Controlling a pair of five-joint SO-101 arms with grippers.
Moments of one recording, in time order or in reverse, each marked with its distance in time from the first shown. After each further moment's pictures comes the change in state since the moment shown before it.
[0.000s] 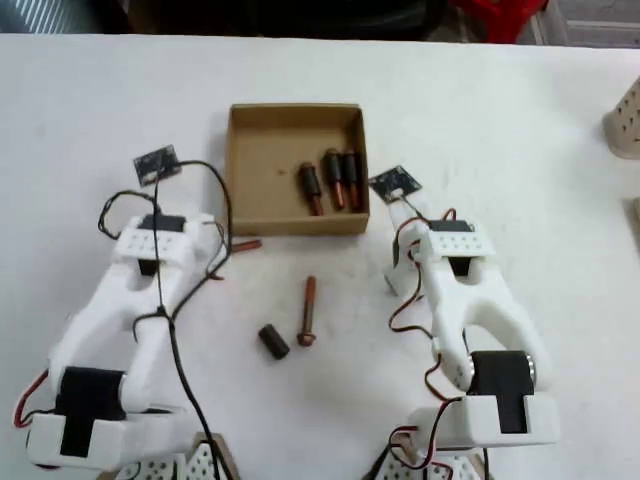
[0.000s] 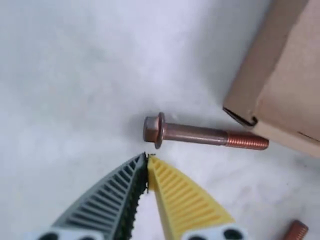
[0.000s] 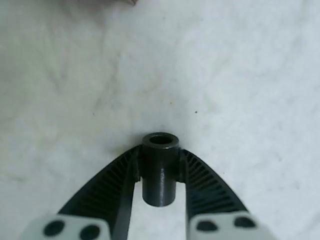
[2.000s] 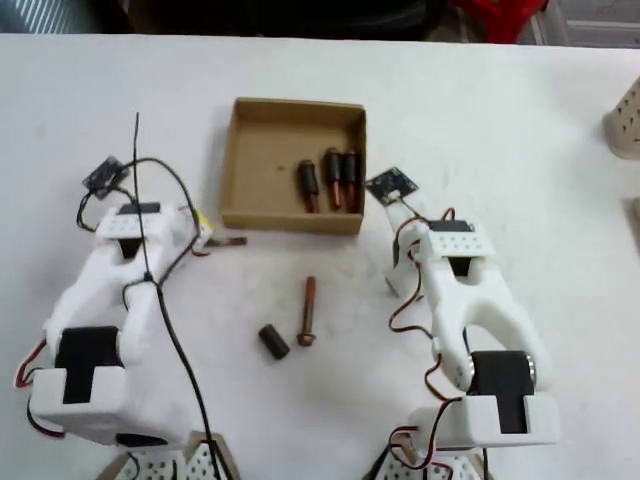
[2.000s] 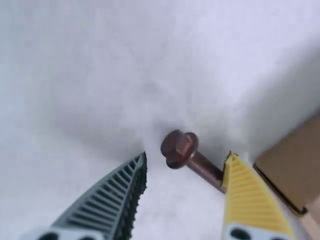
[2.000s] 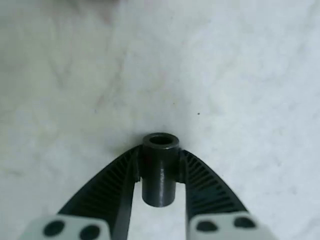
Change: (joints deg) left arm -8.1 11.9 -6.8 -3.6 16.2; right arm 0.0 0.0 0.0 0.0 2.9
